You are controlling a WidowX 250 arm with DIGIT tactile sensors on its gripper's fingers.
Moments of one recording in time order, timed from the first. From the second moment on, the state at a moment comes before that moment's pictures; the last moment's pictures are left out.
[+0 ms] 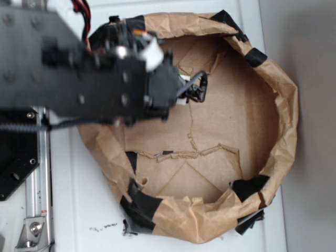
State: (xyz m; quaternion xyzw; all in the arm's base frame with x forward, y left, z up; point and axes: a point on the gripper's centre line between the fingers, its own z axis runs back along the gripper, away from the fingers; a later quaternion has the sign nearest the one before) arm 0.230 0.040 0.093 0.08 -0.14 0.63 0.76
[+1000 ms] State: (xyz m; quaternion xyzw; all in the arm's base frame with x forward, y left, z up) arm 0.240 0.082 0.048 0.11 -0.14 0.64 0.75
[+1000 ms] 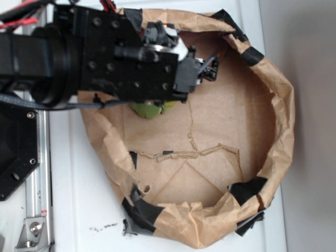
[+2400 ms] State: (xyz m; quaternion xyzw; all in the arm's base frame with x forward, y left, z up) arm 0.215 0.110 0.032 0.08 -0.10 0.58 0.81
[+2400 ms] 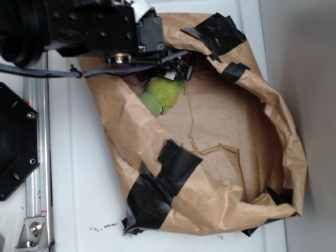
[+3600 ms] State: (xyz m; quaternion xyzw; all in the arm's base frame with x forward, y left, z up) arm 0.205 0.025 0.080 -0.01 -0.12 0.46 0.88
